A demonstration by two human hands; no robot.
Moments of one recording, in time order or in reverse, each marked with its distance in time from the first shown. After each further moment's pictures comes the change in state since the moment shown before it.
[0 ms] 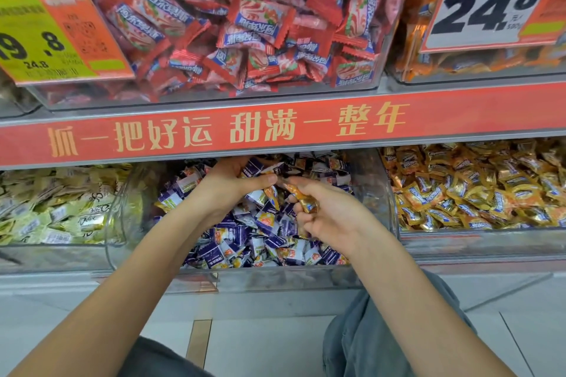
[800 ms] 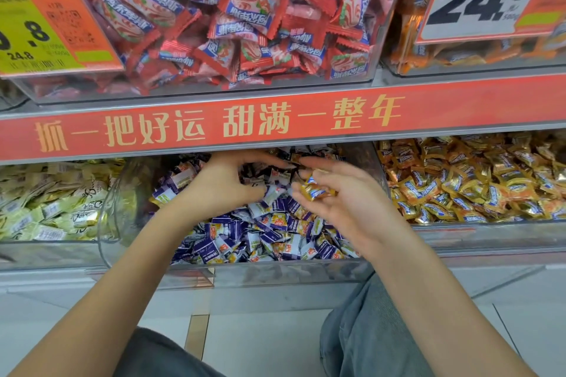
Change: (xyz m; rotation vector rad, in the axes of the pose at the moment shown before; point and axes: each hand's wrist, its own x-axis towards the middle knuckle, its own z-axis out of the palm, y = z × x) left_hand -0.017 0.023 0.000 0.523 -0.130 0.300; right_hand -0.032 -0.012 -0.007 0.060 -0.016 -0.217
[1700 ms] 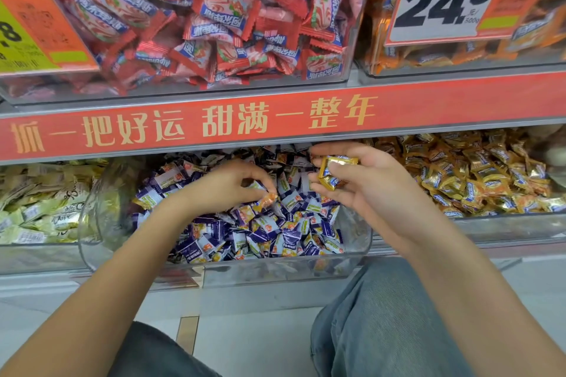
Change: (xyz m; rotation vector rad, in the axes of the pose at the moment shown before) left_hand 0.022 -0.014 0.016 0.083 -0.293 -0.016; right_hand -0.026 -0.034 -0.024 -0.310 -0.050 -0.181
